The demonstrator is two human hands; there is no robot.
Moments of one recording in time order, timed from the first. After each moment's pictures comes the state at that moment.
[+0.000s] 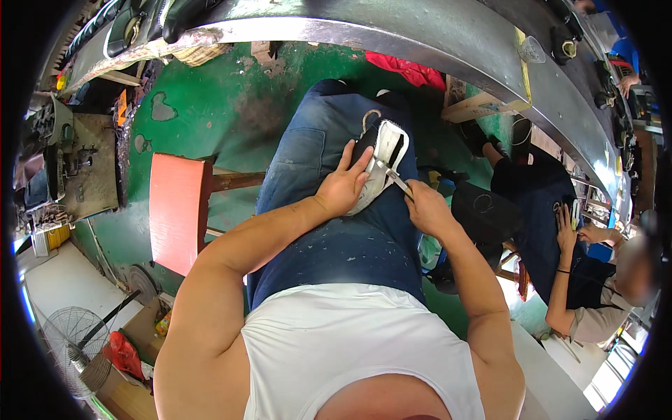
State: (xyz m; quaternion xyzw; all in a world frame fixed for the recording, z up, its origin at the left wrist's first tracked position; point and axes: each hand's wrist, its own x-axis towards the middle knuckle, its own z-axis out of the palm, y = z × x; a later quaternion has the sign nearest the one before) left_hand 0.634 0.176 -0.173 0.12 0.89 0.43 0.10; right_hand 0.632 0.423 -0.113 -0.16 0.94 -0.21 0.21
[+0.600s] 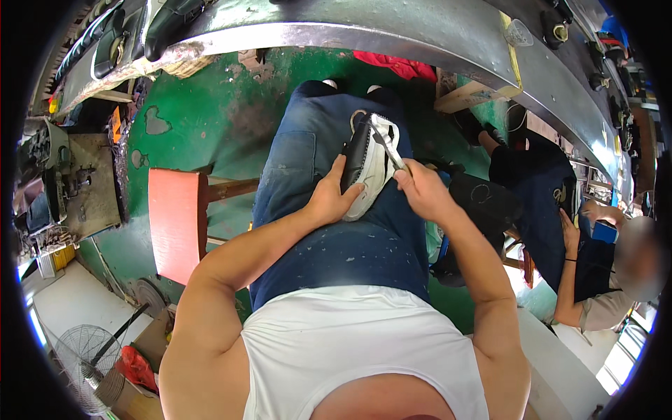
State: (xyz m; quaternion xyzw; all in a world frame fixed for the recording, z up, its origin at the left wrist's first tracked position) left_hand 0.637 0.168 -0.155 0.04 0.85 0.49 0.18; right_hand 0.602 0.405 -0.082 -0.11 0.88 -0.42 0.21
